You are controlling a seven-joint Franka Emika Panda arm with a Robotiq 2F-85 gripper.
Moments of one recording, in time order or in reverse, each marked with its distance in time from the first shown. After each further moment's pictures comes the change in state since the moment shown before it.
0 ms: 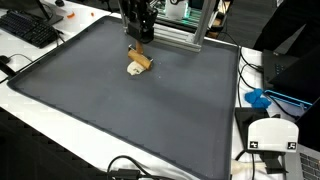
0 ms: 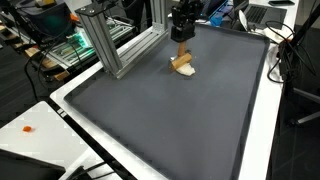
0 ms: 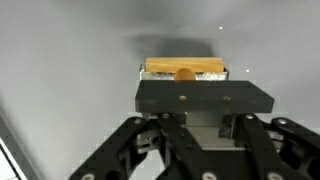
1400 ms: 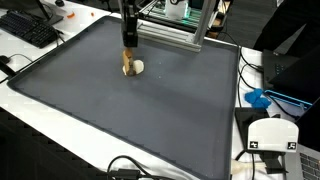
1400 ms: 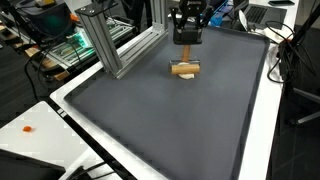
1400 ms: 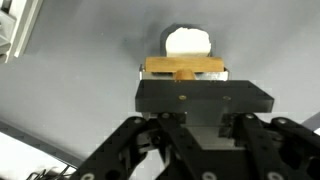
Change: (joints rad) arm 0.013 0.016 -0.033 -0.002 -0.124 0.091 0.697
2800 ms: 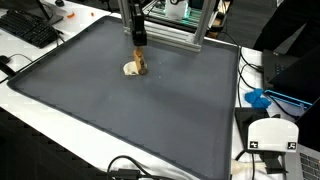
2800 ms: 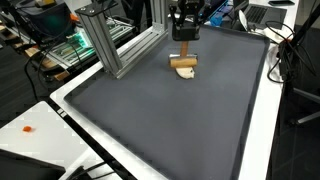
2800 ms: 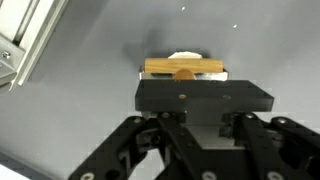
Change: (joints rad) arm -0.001 -0.008 0.004 0.007 0.178 -0.068 -0.133
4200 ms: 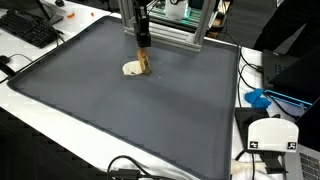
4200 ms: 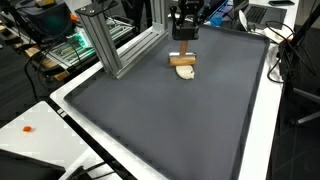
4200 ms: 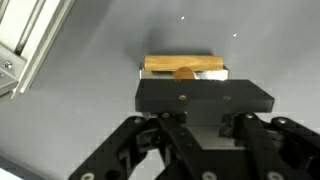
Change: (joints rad) arm 0.008 0.002 0.015 -0.010 -0.014 0.001 0.038
